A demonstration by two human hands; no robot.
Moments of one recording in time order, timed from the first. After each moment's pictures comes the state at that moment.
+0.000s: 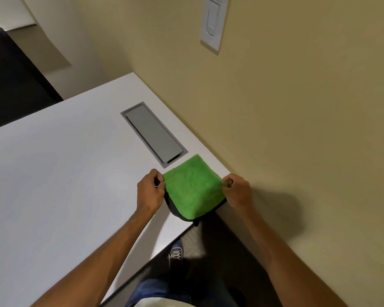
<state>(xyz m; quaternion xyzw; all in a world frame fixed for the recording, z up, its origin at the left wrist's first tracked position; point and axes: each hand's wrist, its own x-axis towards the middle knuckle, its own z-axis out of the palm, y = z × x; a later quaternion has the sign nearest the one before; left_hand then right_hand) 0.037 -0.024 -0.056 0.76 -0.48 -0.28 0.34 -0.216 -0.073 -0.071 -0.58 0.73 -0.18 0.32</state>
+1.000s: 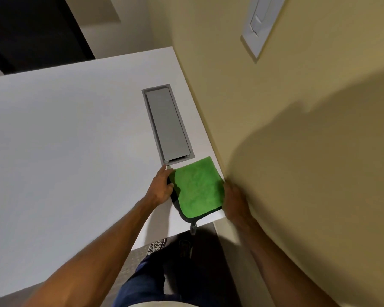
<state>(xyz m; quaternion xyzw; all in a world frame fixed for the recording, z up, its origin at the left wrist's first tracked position) -0.007 -0.114 -0.119 0.79 -0.42 -0.39 0.19 -0.245 -0.198 -0.136 -0.81 0.54 0.06 0.23</state>
